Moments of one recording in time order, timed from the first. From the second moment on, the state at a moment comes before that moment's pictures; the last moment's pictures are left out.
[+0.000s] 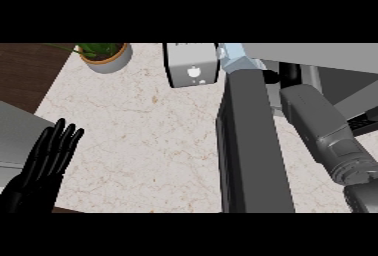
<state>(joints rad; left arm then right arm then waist) 0.22 0.02 0.05 -2.05 0.11 -0.35 -0.10 -1.13 -0.24 -0.09 -0.04 0.00 -0.38 -0.73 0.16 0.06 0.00</state>
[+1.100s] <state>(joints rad) 0.22 0.01 -0.06 -1.99 0.07 -0.34 -0.10 -0.99 -0.23 -0.15 -0.06 -0.05 -0.14 -0.83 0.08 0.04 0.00</state>
